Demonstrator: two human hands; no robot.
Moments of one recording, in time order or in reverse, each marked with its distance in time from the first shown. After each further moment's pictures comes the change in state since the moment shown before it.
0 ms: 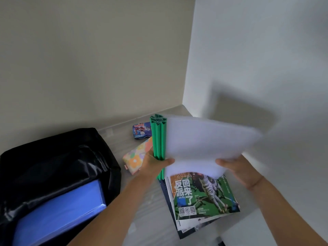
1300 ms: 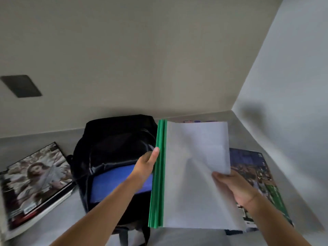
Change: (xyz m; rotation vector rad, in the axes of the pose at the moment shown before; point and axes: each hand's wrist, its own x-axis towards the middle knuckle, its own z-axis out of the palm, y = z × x) left_hand -0.082 -0.038 -0.198 0.113 0.210 -0.010; right_hand -0.021 0.017 0.186 0.124 -0.173 0.282
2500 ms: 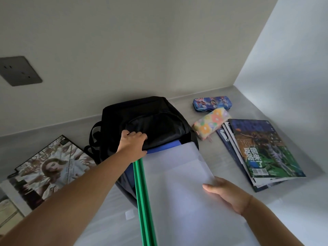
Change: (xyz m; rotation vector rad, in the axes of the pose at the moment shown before) left_hand 0.067 -0.063 -0.151 1.524 -0.051 0.505; right_hand -0.058 0.097 0.149 -0.043 -0.091 0.174
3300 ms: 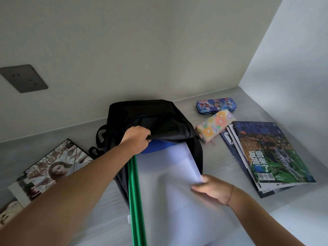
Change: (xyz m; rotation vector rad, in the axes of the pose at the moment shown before) left_hand 0.015 -0.001 -0.045 -0.265 0.036 -0.028; right_hand 0.031 -0.022 0.024 -0.294 -0.123 -0.002
